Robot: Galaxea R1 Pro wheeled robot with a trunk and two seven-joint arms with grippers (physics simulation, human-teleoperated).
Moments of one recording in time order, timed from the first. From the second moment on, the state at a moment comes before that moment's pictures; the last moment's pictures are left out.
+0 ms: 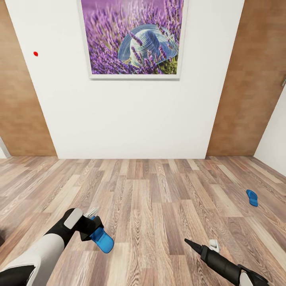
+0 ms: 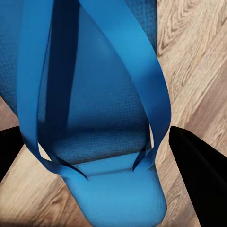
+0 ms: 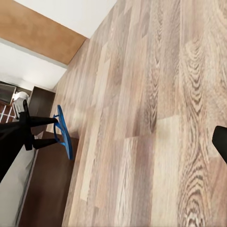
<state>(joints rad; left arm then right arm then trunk) -0.77 0.08 0.09 -0.42 0.82 0.79 0.32 -0.22 -0.17 -0.22 -0.85 -0.50 0.52 0.93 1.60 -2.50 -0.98</state>
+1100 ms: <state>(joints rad) -0.77 0.08 0.09 -0.42 0.82 0.79 0.32 -0.22 -0.17 -0.22 -0.85 -0.50 0.52 0.93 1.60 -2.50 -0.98</state>
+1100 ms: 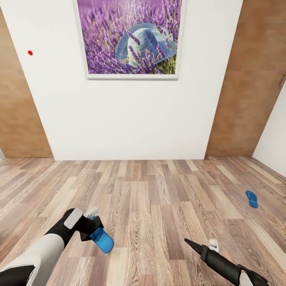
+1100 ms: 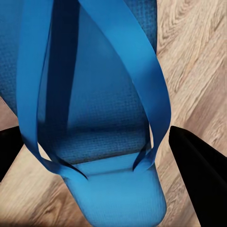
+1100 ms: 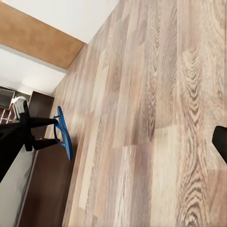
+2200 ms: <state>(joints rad) -0.77 0.08 0.09 -0.42 0.82 0.79 0.32 -0.21 -0.17 -0.22 -0.85 -0.50 0.52 0.93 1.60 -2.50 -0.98</state>
